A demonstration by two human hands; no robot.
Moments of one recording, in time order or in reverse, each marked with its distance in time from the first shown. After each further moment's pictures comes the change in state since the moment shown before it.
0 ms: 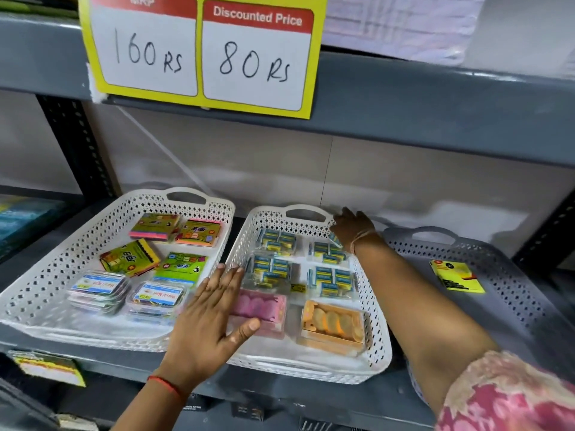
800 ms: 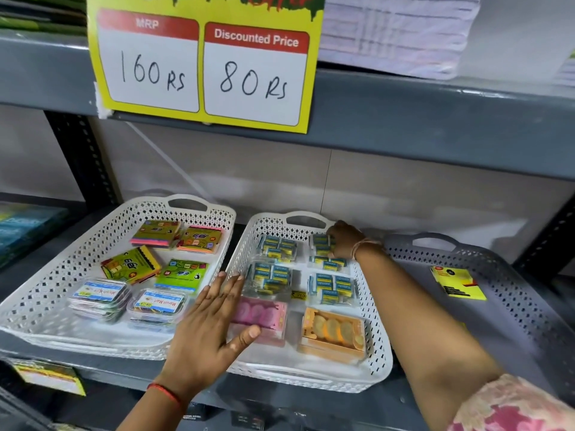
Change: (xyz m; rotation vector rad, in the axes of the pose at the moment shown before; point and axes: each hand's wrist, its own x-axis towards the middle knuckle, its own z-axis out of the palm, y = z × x) left_hand -0.001 -0.002 0.001 -0.007 -0.029 -0.023; right_hand 0.002 -0.006 0.000 0.460 0.013 0.025
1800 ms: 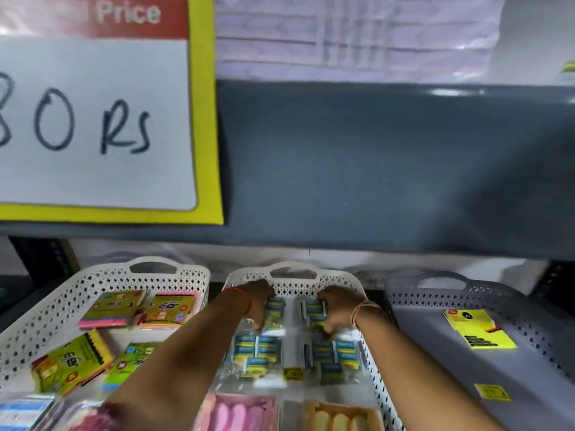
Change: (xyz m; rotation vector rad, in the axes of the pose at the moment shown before) left_hand 0.242 -0.016 0.059 0.323 -0.705 0.010; right_hand 0.024 0.014 0.033 0.109 -0.079 0.017
